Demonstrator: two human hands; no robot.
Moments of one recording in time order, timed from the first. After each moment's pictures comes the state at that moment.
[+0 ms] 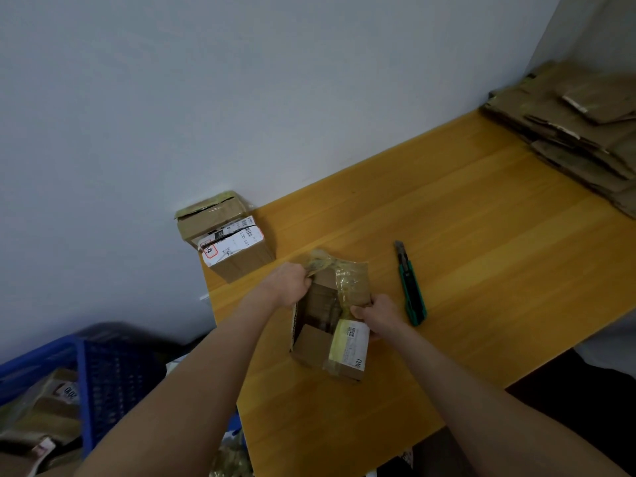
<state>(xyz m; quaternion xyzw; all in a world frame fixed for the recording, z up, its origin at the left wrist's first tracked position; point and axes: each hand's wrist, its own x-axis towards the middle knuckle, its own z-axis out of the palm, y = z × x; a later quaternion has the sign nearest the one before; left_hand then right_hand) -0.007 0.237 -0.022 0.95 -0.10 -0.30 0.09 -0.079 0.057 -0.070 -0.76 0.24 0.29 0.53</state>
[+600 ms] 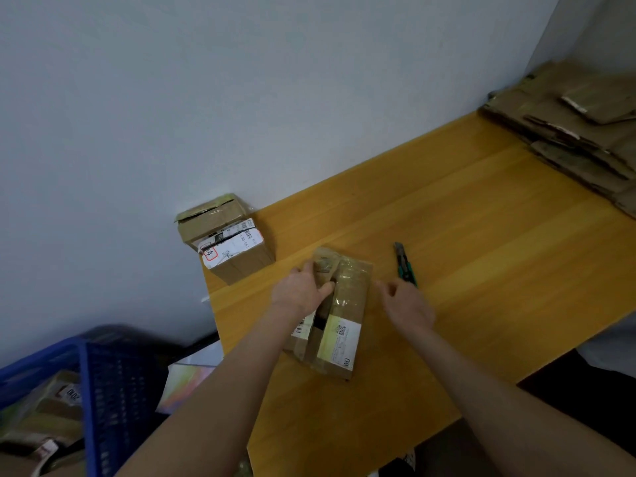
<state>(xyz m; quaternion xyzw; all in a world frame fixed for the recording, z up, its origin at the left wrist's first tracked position) -0.031 0.206 -0.022 0.97 -0.01 -0.23 0.06 -0.072 0.023 -0.080 -0.91 0.24 0.14 0.30</state>
